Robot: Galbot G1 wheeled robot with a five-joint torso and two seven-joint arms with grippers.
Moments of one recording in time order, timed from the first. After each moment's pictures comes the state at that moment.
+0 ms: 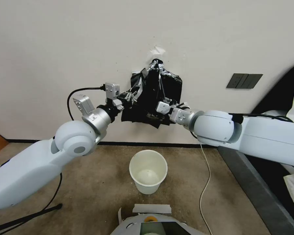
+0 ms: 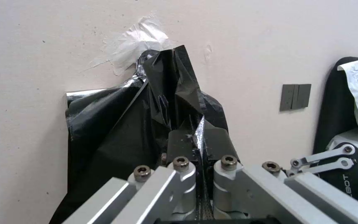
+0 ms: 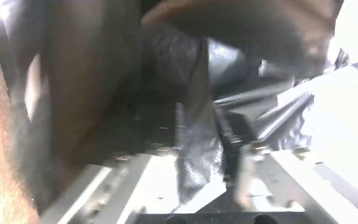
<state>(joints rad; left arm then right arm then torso) 0.36 -0.52 0.12 -2.29 -1.34 0.17 -0.40 0.59 0.52 -1.11 2.25 0.68 -0.74 0.20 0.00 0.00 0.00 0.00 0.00</state>
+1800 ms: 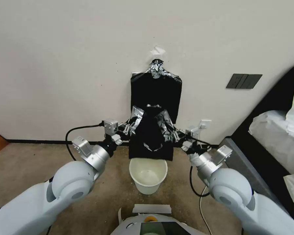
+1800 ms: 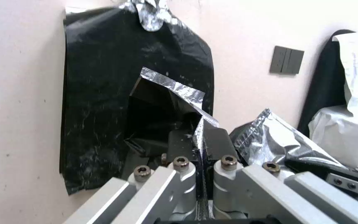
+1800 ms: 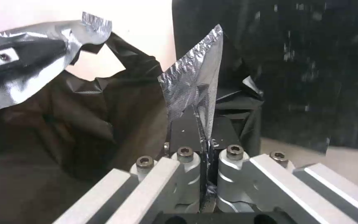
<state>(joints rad) 1.09 -0.58 -0.19 -2.49 -1.04 0.12 -0.38 -1.34 0.85 0.26 2.50 0.77 -0.25 0.28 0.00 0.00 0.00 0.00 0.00</state>
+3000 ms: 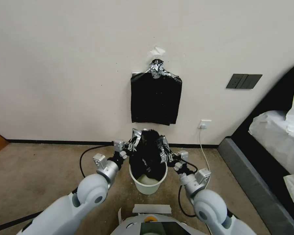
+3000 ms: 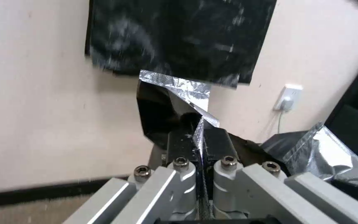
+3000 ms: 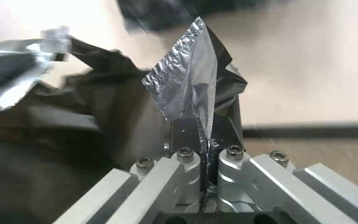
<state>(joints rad) 1.34 -0.83 -0.10 -2.27 -0.79 0.10 -0.35 -1.60 1.12 0.19 2.27 0.55 -0.15 0.26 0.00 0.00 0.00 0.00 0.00</state>
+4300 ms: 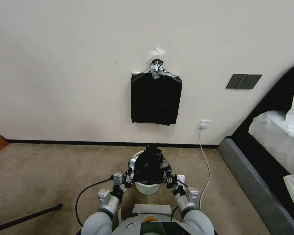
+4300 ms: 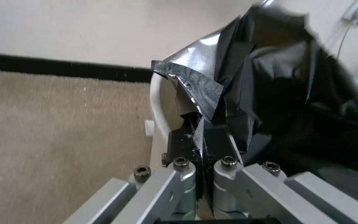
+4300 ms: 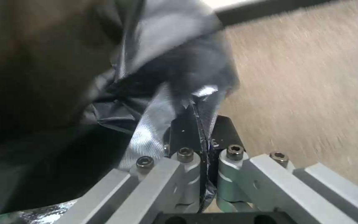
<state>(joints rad) 1.74 -0.96 -0.14 -2.23 -0.59 0.08 -0.39 -1.71 1.24 0.13 2.24 0.57 -0.32 0.56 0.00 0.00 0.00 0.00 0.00</state>
